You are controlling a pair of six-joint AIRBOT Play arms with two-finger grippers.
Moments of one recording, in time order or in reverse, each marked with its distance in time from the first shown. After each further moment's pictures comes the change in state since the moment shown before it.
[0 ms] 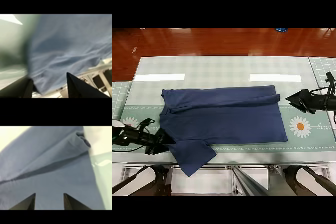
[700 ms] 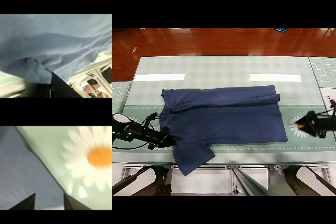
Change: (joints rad) left arm -0.087 0.017 0.038 -0.026 -0.021 0.076; right arm -0.232 0.002 -0.146 -0.331 0.182 0.144
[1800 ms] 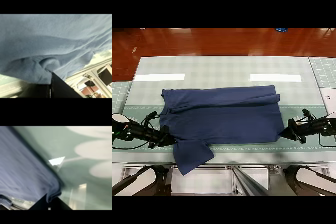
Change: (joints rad) left arm 0.003 0.014 0.001 -0.028 0.006 0.004; right arm 0.166 -0.216 -0.093 0.104 -0.056 -0.069
